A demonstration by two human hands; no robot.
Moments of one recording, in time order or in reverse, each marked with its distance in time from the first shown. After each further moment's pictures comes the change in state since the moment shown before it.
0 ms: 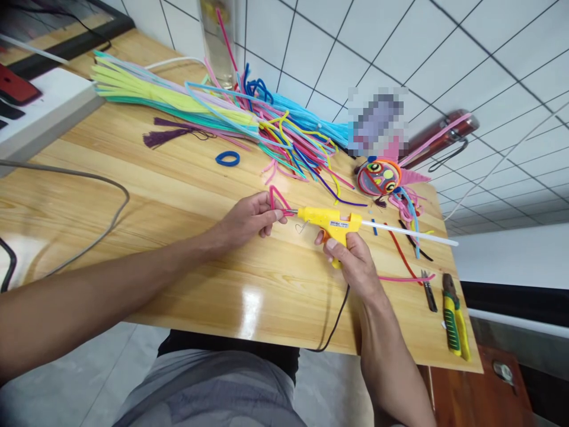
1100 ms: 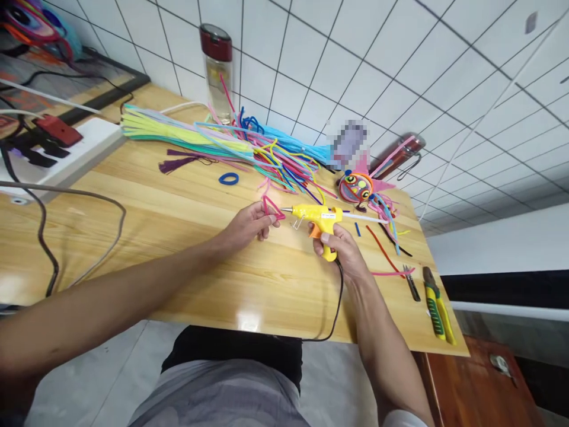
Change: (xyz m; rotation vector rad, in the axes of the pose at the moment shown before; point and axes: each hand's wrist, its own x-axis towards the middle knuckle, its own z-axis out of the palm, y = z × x) left_hand -0.001 0.001 -0.002 -0.050 0.028 -0.008; right_hand 0.009 -0.015 0.001 0.202 -0.045 0.027
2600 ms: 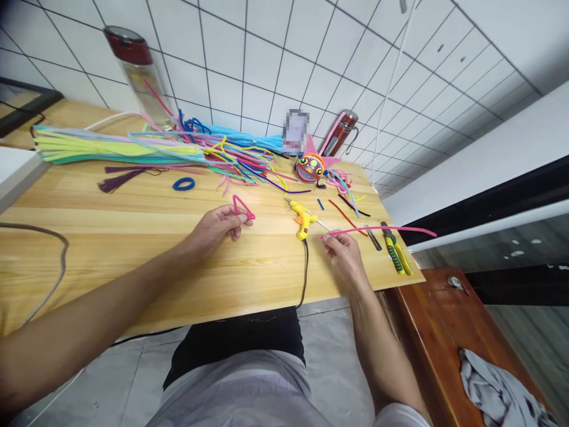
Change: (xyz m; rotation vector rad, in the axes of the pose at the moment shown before) left_hand -0.008 -0.001 0.001 0.093 -0.123 -0.020; right_hand -0.090 0.038 -0.050 -0.145 0.653 0.053
